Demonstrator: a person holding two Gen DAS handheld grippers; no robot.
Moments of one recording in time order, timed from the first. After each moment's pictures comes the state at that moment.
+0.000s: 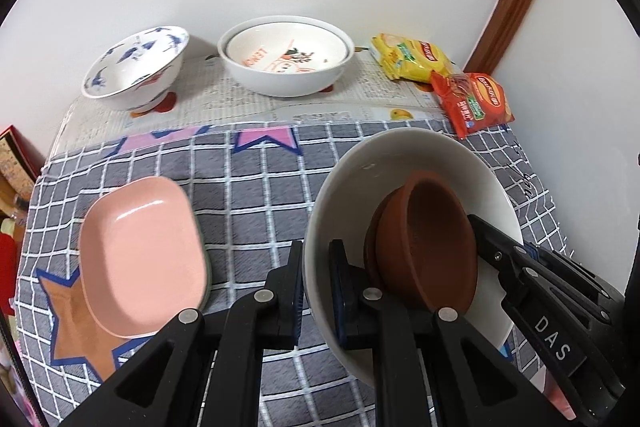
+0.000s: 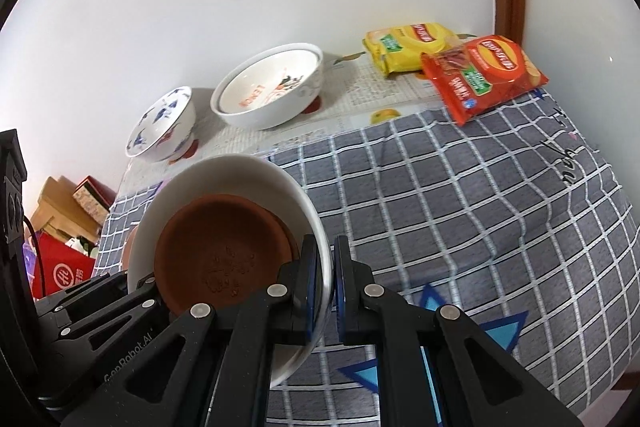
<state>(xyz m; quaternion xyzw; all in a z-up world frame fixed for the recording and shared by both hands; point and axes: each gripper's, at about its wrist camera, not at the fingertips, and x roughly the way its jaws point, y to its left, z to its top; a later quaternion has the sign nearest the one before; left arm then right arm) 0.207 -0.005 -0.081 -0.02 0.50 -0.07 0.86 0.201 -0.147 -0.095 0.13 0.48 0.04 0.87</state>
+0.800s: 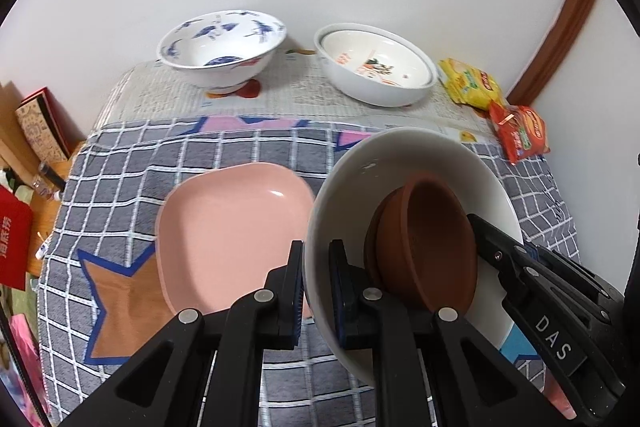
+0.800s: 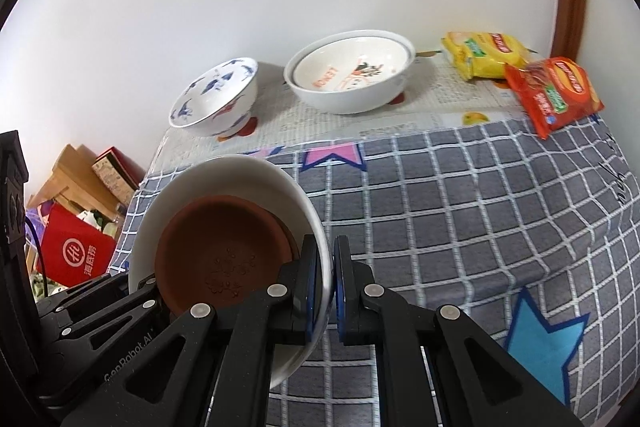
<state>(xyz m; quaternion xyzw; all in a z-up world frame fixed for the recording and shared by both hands) 0.202 0.094 -0.084 -0.06 0.50 -0.02 0.87 0.218 -0.049 -0.096 0.10 0.48 0.09 0.86</state>
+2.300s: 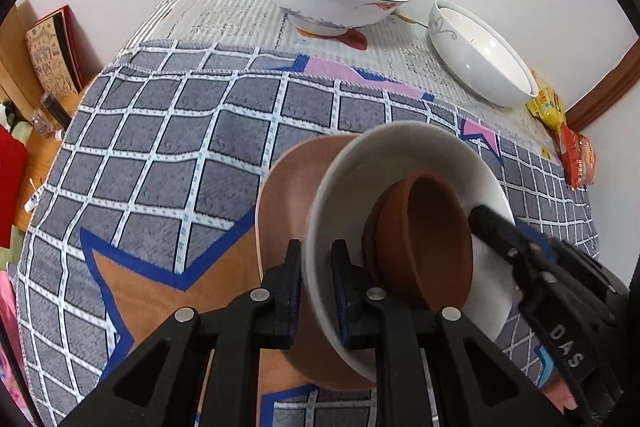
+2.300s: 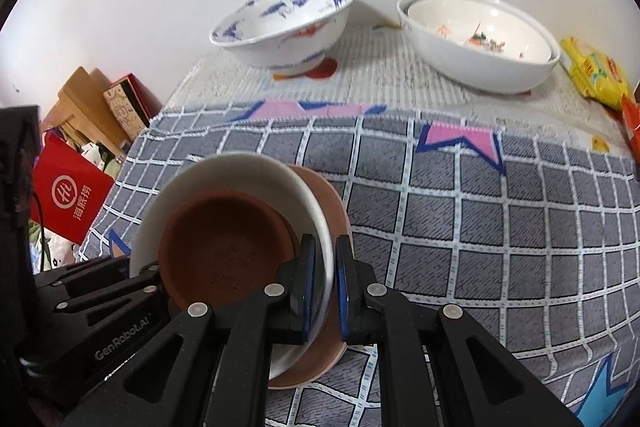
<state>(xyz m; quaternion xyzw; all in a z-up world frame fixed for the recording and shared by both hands) 0.230 0.190 -0.161 -0.13 0.54 0.01 0.83 0.262 0.051 -0.154 0.02 0.51 0.16 0.84</state>
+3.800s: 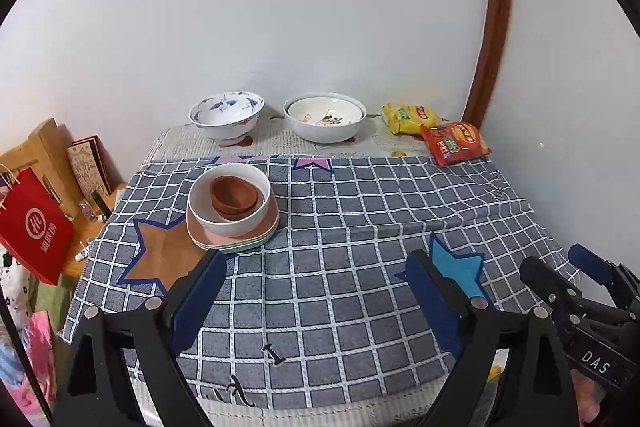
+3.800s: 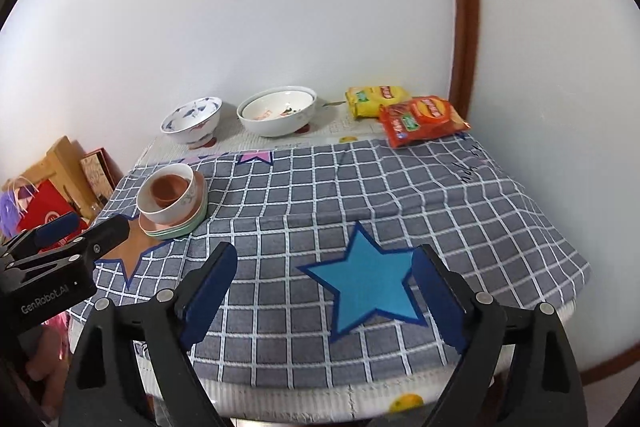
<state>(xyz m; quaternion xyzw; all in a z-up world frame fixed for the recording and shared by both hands) 0.004 0.008 -0.008 -0.01 0.36 0.00 0.93 0.010 -0.182 -0.016 0.04 0.39 0.01 0.92</state>
